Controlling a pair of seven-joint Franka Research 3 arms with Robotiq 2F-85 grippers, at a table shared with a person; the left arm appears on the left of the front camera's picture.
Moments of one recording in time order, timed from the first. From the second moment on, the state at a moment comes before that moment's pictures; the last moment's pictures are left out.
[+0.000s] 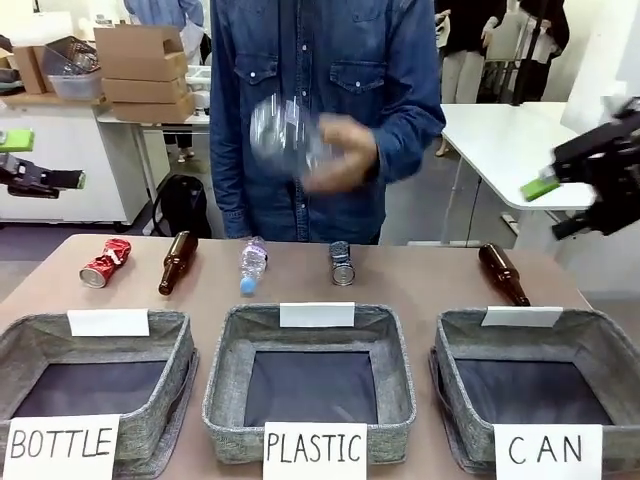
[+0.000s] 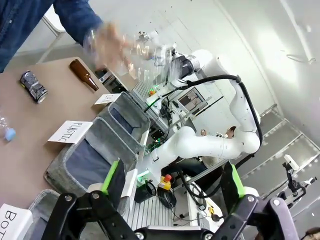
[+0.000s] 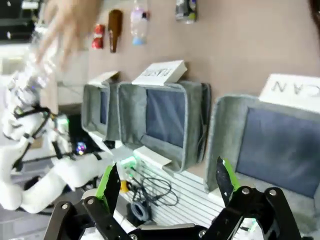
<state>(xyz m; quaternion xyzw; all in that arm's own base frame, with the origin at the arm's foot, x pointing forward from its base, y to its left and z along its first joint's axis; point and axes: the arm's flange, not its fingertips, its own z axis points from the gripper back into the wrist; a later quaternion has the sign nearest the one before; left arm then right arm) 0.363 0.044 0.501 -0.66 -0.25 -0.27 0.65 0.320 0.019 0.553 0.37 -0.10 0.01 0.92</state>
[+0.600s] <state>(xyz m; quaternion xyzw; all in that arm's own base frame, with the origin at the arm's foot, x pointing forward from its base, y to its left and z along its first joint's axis) 0.363 0.045 0.501 -0.66 -0.25 -0.27 0.65 0.288 -0.051 0.562 0.39 -0.14 -0.04 0.91</state>
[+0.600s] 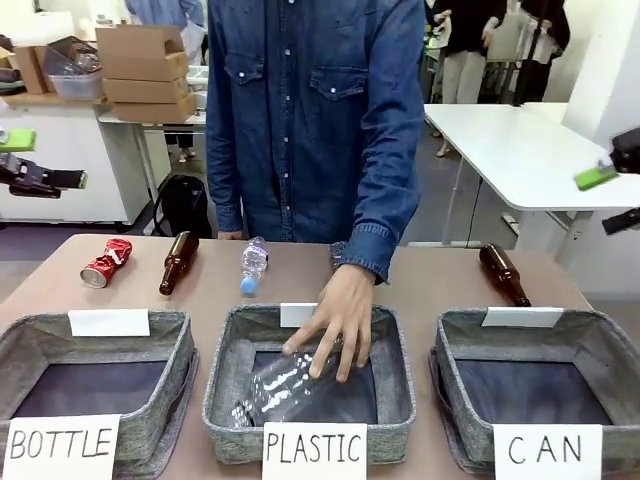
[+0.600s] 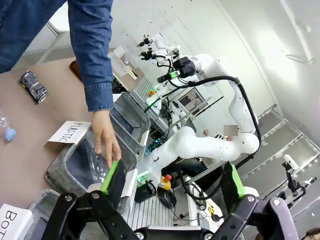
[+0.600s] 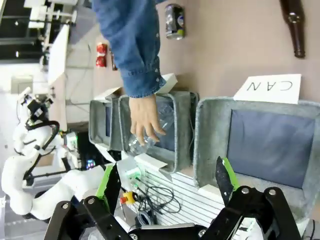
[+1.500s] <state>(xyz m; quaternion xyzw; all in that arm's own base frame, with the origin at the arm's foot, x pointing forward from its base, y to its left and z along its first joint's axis) 0.363 0.045 0.501 -0.66 -0.25 -0.27 0.65 0.327 -0.013 0.567 0.37 -0.14 -0.01 0.92</state>
